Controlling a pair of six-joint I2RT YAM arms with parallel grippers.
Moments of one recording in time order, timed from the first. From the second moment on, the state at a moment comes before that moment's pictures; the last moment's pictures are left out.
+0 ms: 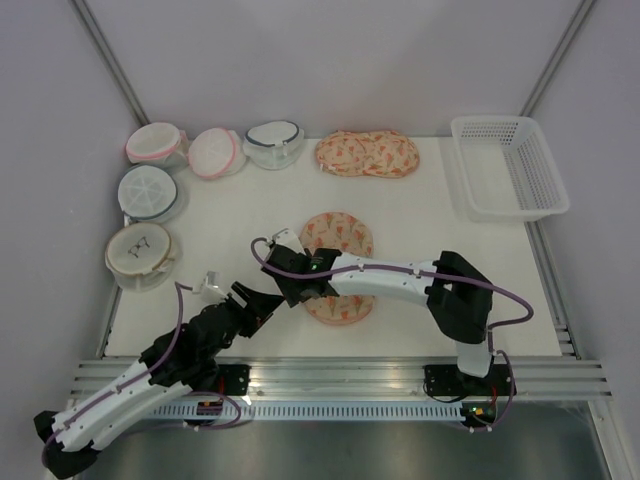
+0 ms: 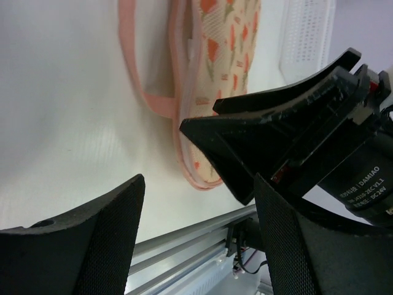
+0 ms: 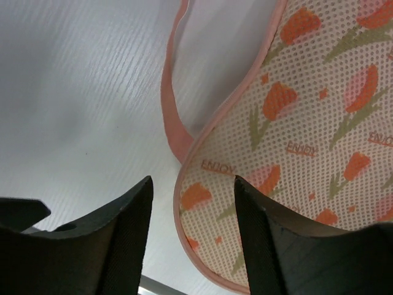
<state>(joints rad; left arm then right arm) -0.94 0.11 0.19 -0.50 -0.33 -1.42 1.16 1.89 1.45 -0.64 0.34 0.53</state>
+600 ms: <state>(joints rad) -0.94 0.01 0.21 -0.66 -0.36 -1.42 1.18 1.78 1.35 -0.65 0.51 0.61</state>
